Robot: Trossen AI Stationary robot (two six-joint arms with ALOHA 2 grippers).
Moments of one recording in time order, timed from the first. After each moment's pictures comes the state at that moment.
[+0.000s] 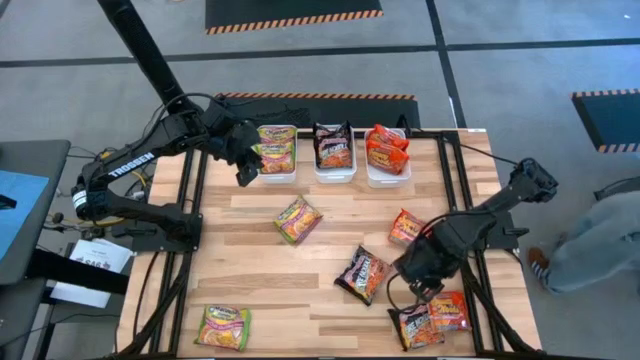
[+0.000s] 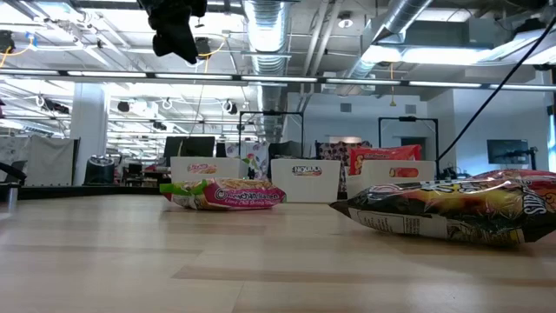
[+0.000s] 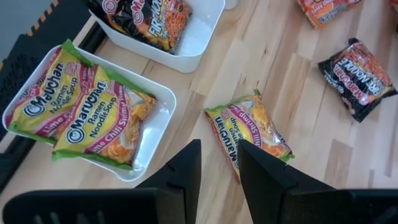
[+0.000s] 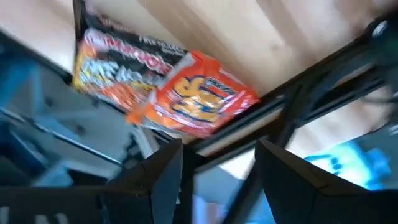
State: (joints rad) left arm 0.53 1.21 1.34 -0.98 0.14 -0.01; right arm 0.55 1.47 1.29 -1.43 -0.42 1.33
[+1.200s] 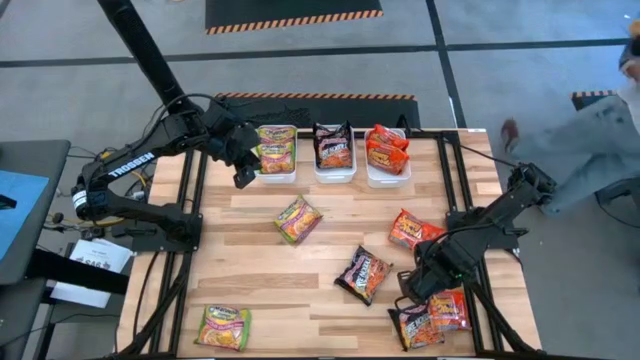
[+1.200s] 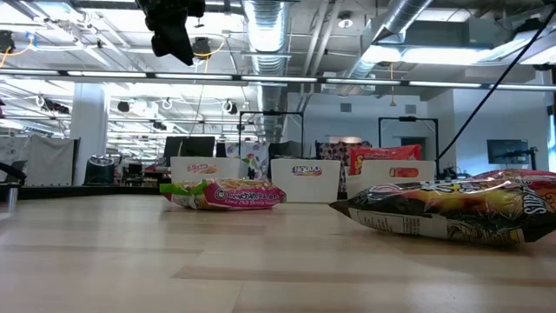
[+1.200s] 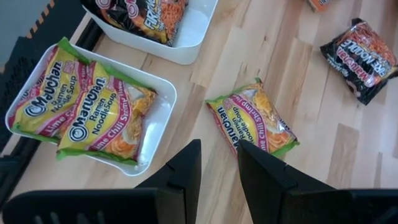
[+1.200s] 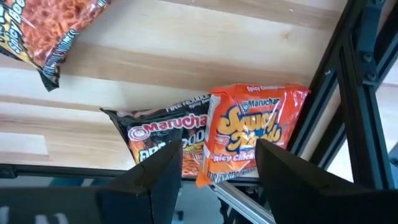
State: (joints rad) left arm 0.53 1.21 1.34 -1.02 0.14 0.06; right arm 0.68 1.49 1.29 -1.30 -0.20 2.10
